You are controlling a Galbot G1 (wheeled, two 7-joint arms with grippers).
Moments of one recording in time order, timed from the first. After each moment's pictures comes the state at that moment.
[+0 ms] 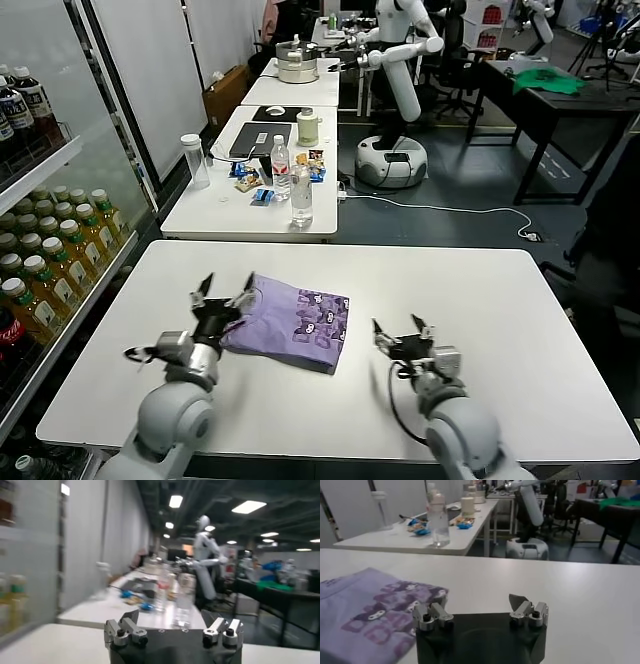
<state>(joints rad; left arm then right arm) 1.14 -1.17 -0.31 -2.00 -0.48 0.26 -0.34 -1.14 1.23 0.20 1.99 0.43 -0.54 0.27</state>
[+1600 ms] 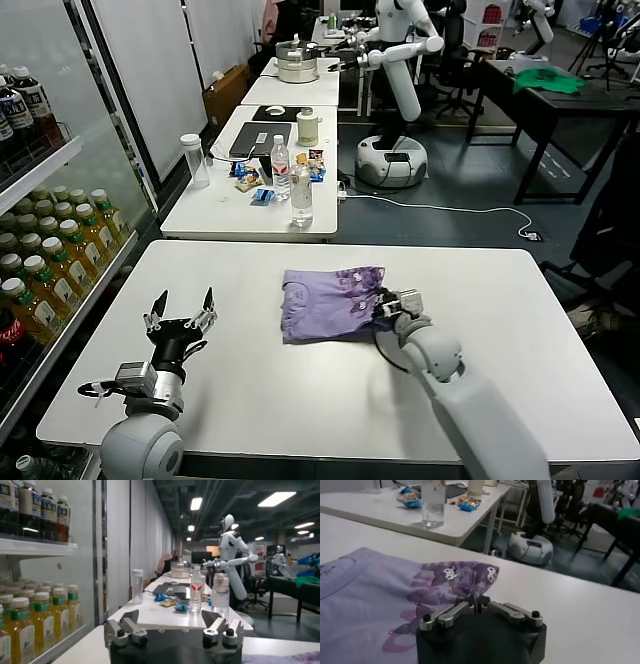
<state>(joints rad) 1.31 -1.15 -0.43 -2.08 -0.41 0.22 -0.36 -0.74 1.20 0.08 1.55 0.38 -0.57 0.15</state>
